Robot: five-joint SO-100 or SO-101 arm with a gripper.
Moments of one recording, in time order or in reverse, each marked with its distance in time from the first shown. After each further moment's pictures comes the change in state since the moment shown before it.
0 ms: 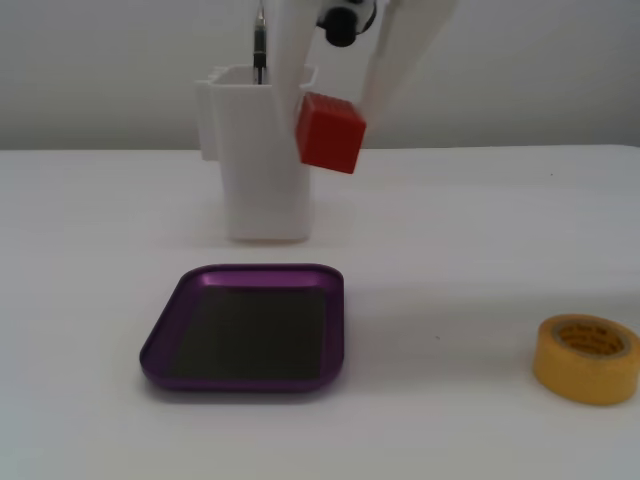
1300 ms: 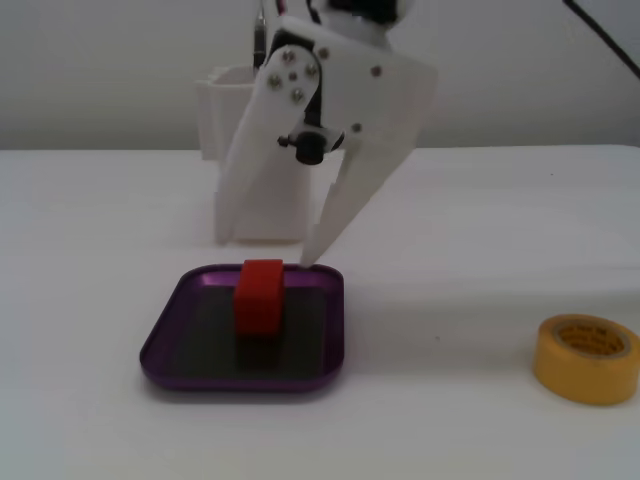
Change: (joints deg) arm 0.2 -7.0 16.3 -27.1 0.4
